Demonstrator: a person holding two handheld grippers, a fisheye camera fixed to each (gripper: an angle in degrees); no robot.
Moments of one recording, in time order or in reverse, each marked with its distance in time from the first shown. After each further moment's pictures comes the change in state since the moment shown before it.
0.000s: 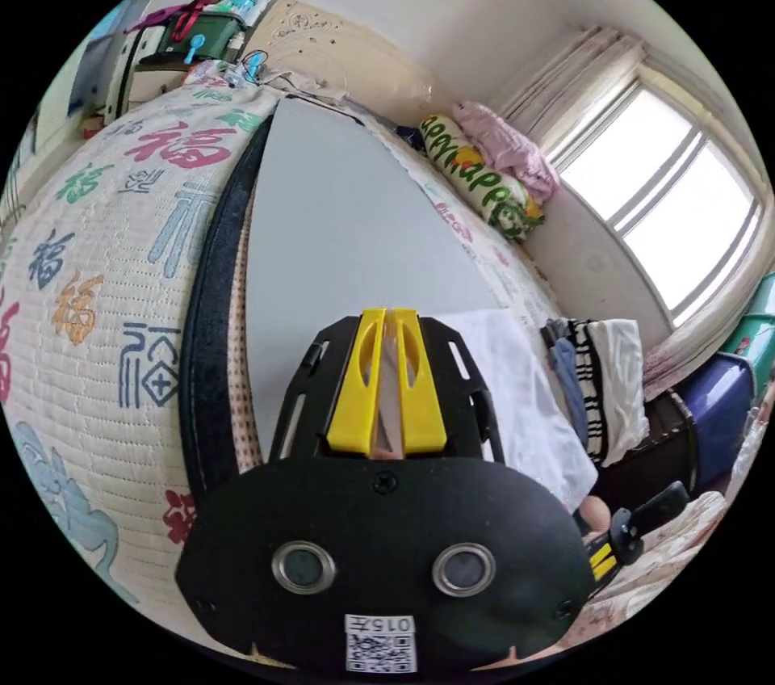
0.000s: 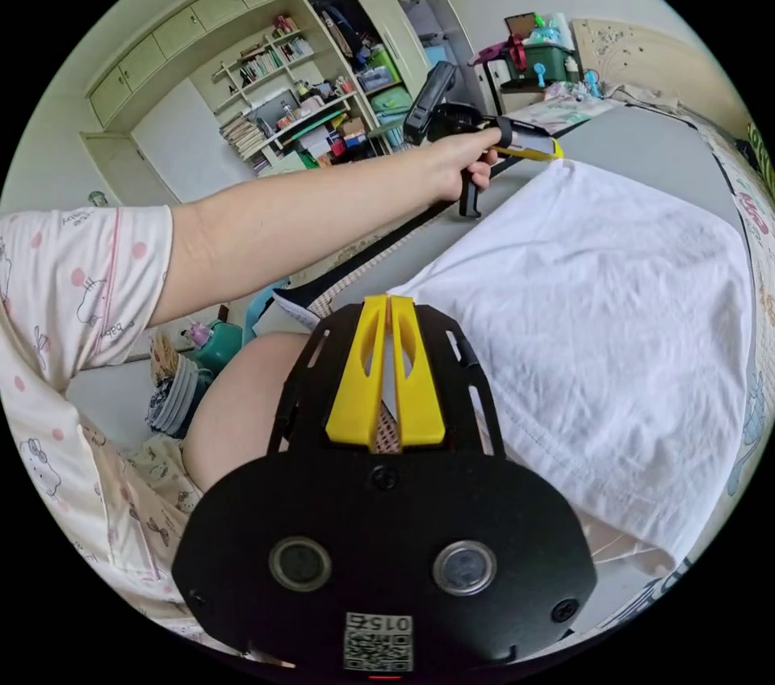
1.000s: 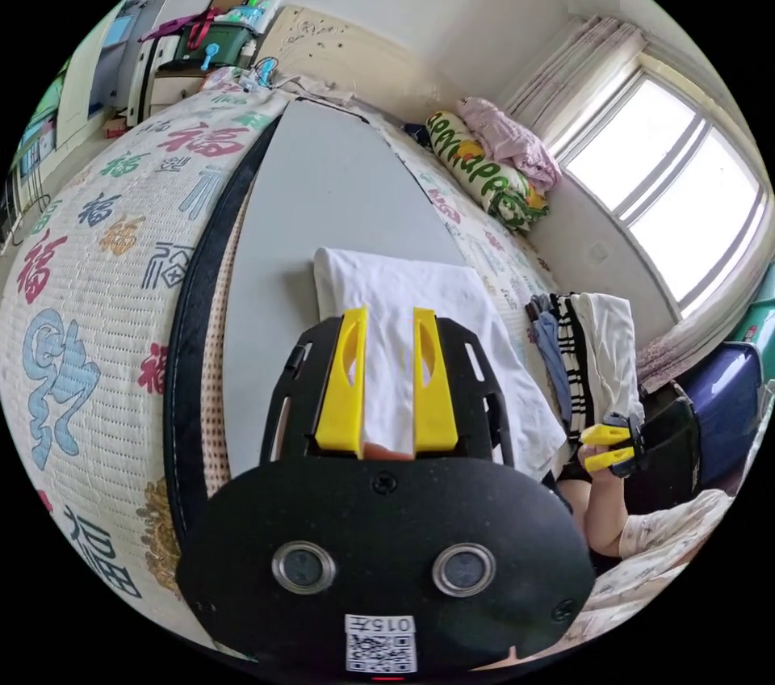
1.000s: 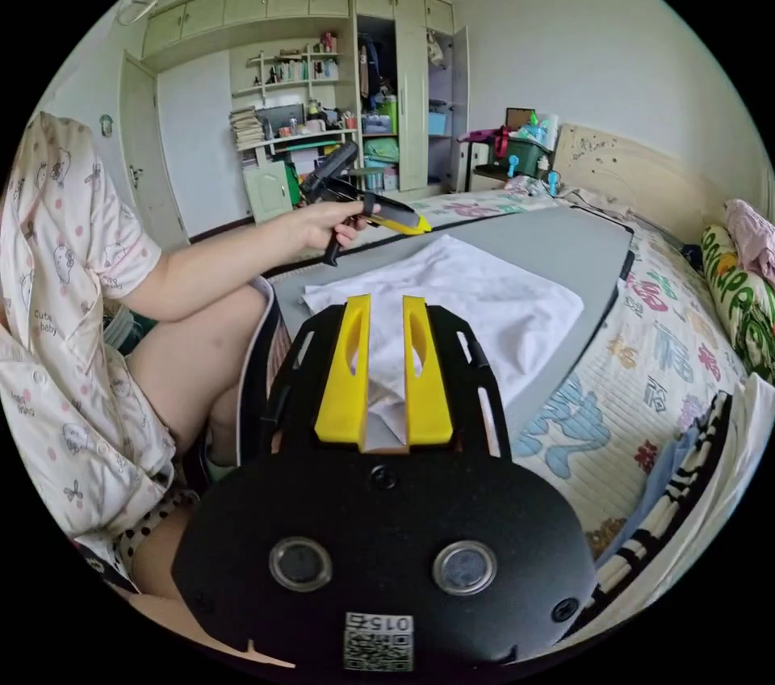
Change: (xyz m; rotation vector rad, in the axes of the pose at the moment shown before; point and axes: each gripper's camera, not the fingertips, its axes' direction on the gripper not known) left arm 0.089 0.017 -0.187 0.026 0.021 -0.019; right arm 0.089 0.086 -0.165 0.187 0.302 -0.235
